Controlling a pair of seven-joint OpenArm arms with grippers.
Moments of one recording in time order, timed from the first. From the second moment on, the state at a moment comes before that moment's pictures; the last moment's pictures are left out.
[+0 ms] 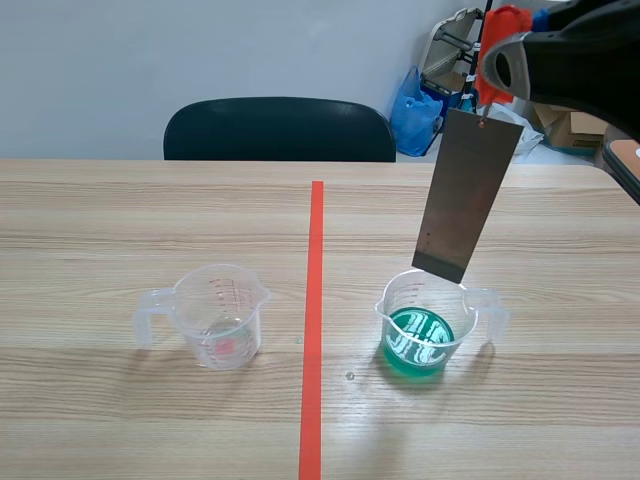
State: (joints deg) left arm 80.4 -33.4 -35.5 86.4 -7.6 -19.4 -69.1; right arm -18.2 54.8 13.8 126.8 52.4 36.4 -22.5
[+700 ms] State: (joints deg) left arm 80.4 -33.4 -35.5 86.4 -7.6 -19.5 -69.1; right arm -2.1 54.8 -1.6 126.8 52.4 36.5 -23.1
